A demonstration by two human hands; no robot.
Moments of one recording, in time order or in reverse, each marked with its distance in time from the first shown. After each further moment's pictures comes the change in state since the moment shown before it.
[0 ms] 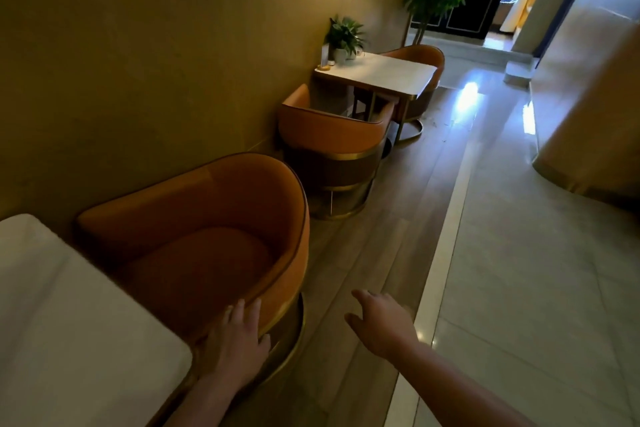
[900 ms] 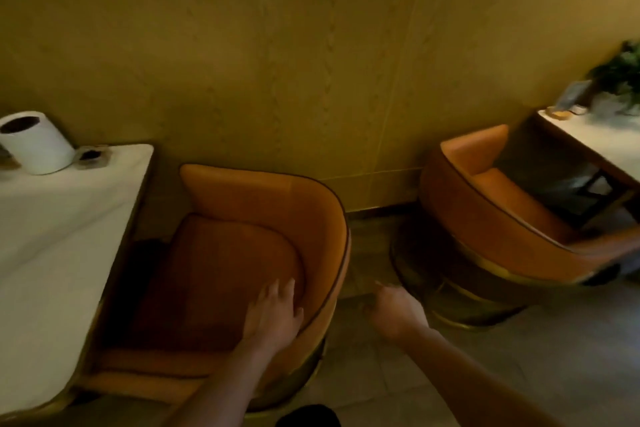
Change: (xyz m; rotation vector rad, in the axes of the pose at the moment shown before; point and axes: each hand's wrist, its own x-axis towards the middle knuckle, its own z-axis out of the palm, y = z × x) left_hand 0.370 0.138 -0.059 -0.245 0.074 -0.684; right_hand 0.523 0.054 -0.092 -0.175 -0.394 -0.575
